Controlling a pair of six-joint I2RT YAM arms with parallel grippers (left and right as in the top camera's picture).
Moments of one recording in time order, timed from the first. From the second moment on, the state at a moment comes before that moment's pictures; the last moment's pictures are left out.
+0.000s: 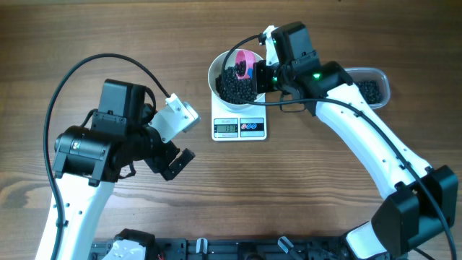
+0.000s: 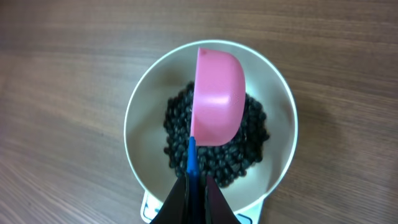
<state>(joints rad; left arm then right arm) -0.24 1.15 1.27 -1.27 0.29 0.59 0.45 1.69 1.43 -0.60 -0.15 0.31</state>
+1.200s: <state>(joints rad) -0.24 1.15 1.27 -1.27 0.29 0.59 0.46 1.73 1.43 -0.60 -0.14 0.29</state>
